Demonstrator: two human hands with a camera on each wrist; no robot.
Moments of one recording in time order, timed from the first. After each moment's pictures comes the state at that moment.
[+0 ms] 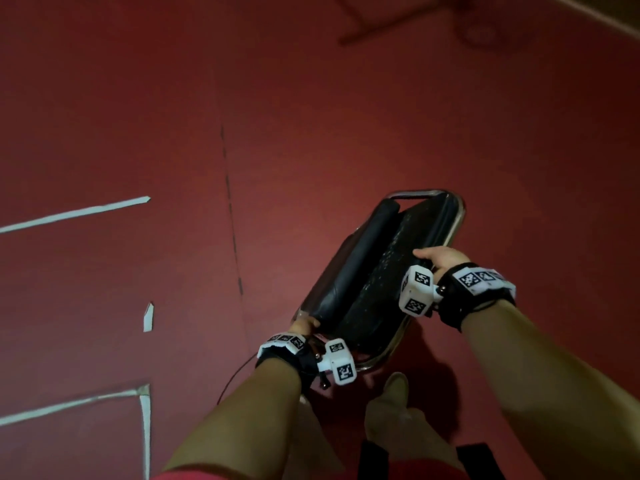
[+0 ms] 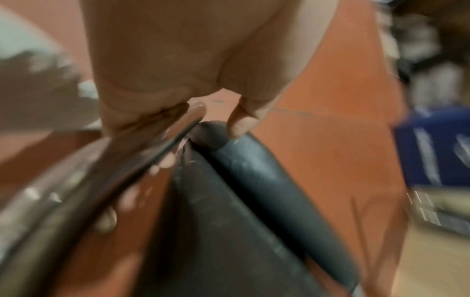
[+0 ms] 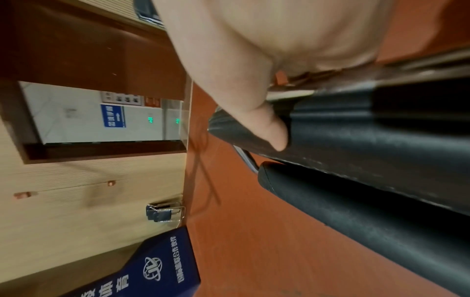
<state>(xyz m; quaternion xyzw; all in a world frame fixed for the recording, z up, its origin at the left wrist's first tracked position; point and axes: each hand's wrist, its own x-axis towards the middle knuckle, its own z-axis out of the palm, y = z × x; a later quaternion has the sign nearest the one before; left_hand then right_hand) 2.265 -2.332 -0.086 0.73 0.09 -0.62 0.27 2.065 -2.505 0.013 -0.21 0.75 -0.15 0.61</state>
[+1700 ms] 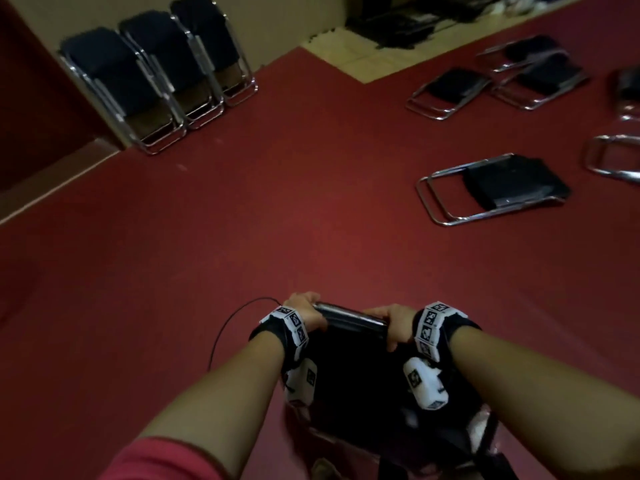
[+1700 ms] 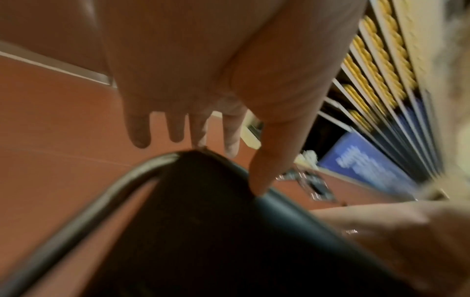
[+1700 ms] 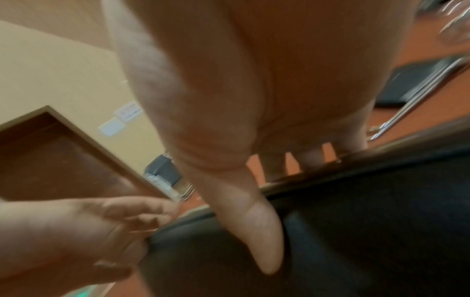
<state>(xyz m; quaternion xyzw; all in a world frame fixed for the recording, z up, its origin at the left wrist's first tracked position) 2.146 -2.750 0.018 0.16 -0.87 -0.33 -0.32 2.141 -2.509 0.027 -0.09 0.86 -0.22 0.44</state>
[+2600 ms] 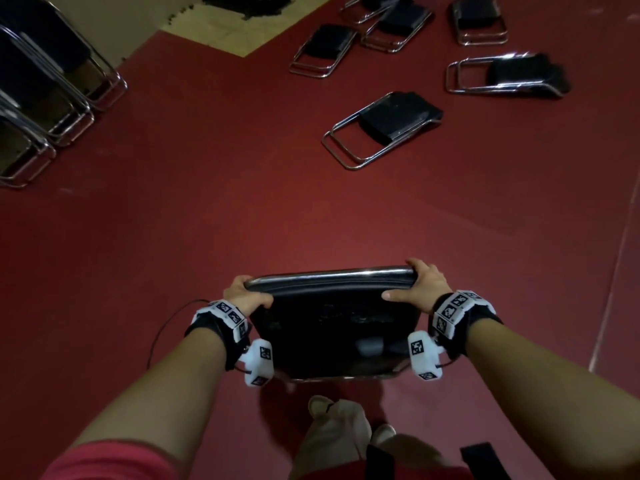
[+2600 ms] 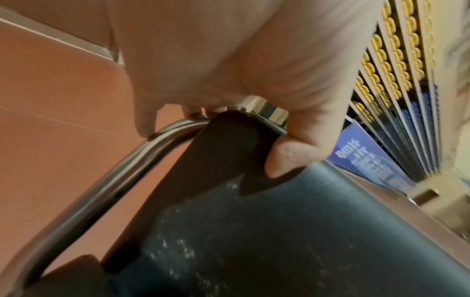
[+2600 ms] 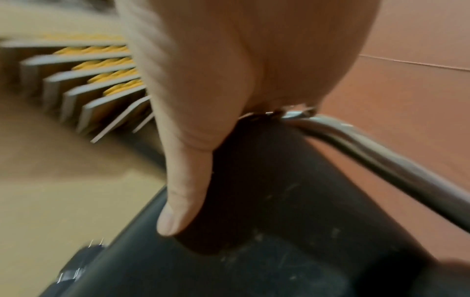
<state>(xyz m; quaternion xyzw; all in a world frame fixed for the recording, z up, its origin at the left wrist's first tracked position) 2.258 -2.773 -0.005 0.16 -0.88 -0.38 -0.26 2.378 -2.409 -0.001 0.27 0.88 -0.35 0.17</state>
